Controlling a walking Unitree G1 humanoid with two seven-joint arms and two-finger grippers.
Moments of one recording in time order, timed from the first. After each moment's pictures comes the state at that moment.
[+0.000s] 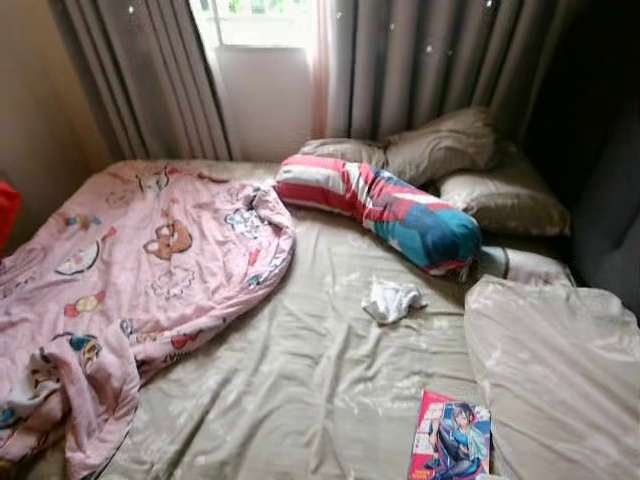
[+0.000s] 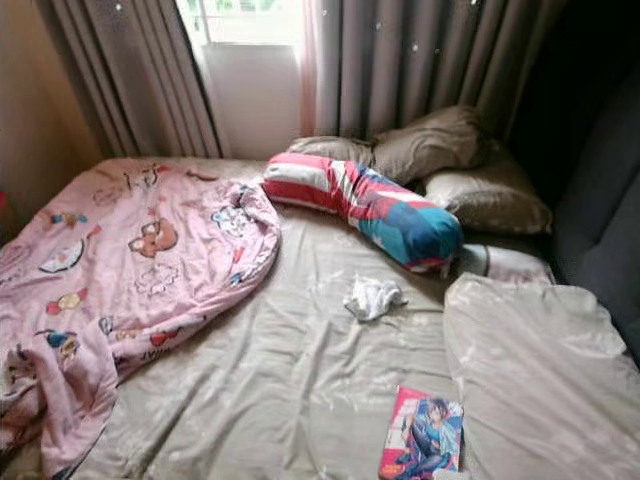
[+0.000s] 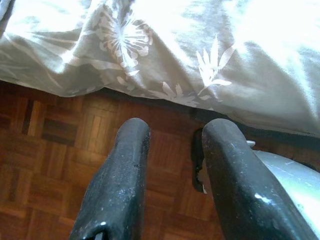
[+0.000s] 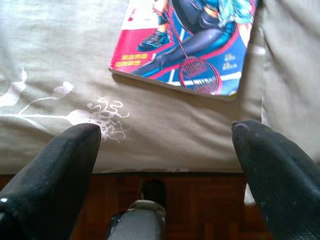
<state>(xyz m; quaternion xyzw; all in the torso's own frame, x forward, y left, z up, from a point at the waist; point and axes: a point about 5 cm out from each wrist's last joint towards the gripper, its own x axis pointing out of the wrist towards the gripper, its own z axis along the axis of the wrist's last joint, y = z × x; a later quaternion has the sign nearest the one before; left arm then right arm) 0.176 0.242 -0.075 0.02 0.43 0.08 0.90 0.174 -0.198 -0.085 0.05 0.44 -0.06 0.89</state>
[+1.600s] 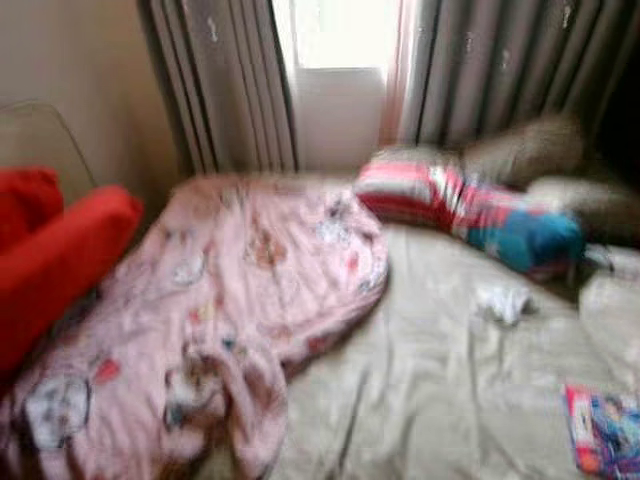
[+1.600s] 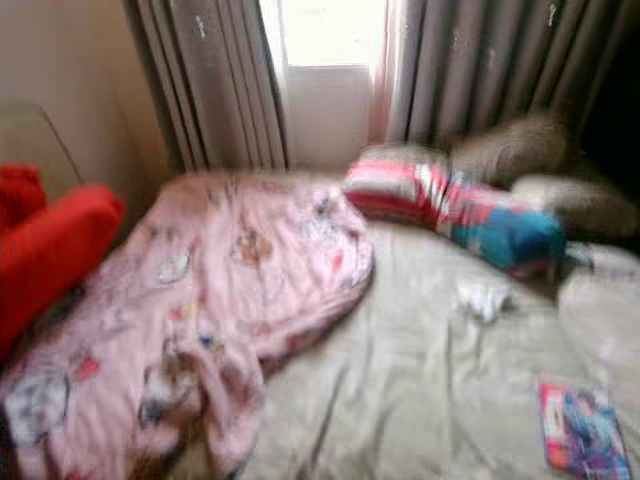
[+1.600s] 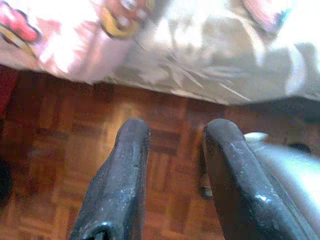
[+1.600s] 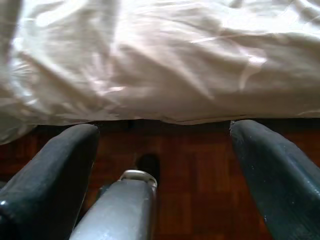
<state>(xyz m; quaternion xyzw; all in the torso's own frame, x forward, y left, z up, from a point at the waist) 0.165 0.238 -0.081 0.01 0.45 0.07 0.89 0.161 -0.200 -0.091 0.06 0.46 -0.05 0.88</state>
